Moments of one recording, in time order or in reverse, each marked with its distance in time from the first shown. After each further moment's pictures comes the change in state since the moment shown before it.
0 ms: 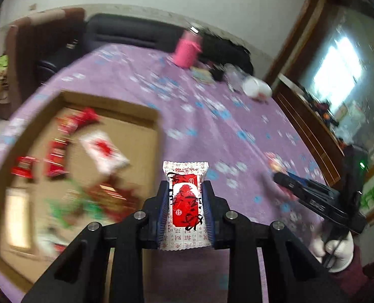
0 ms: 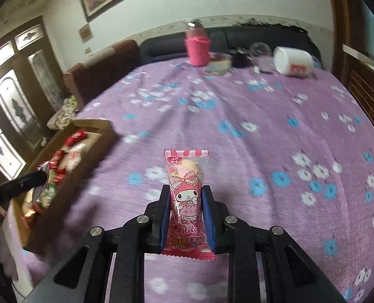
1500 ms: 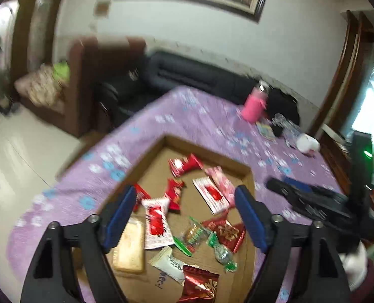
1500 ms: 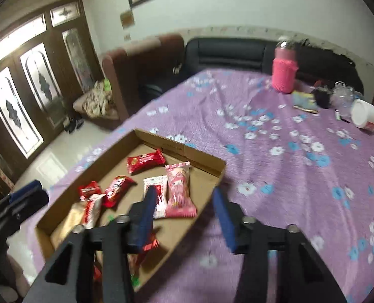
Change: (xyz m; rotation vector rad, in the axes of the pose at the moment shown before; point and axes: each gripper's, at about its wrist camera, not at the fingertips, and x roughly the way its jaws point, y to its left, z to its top) left arm -0.085 0.073 0.000 -0.101 -0.296 0.315; right arm 0.056 0.167 0.052 -0.147 -0.024 0.101
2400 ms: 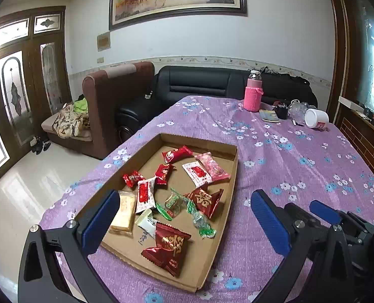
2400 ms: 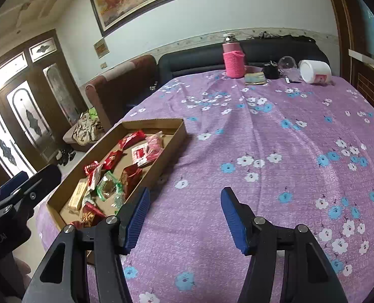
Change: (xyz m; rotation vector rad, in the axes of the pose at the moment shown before) left arm -0.044 -0.091 -0.051 0.169 -0.014 0.144; right arm -0.083 -0.025 -0.098 0.173 -0.085 -0.058
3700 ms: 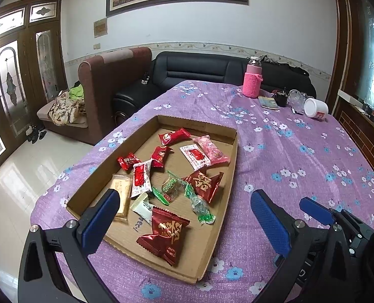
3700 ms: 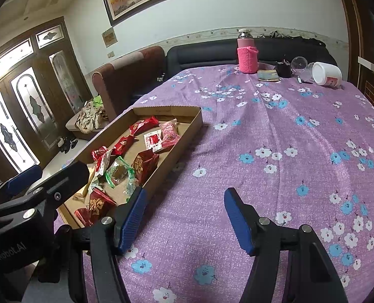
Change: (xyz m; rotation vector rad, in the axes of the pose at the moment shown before) left arm 0.012 0.004 -0.011 -0.010 0.077 -0.027; right arm 0.010 0.027 -0.010 -0.051 0.038 0.006
